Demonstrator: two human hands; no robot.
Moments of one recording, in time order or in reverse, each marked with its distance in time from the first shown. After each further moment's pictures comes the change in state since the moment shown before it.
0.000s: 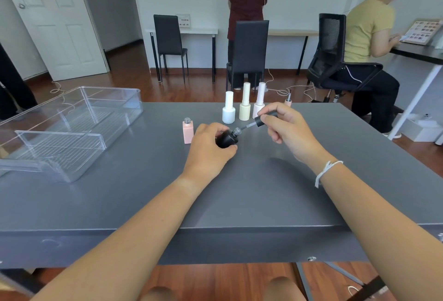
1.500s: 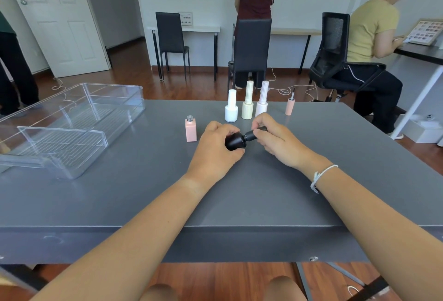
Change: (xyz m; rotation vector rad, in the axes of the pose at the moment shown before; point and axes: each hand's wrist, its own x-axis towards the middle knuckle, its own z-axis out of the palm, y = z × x) left_hand -0.005 0.005 0.001 0.090 -0.094 0.093; right_hand 0.000 0.025 0.006 -0.353 -0.311 -0.010
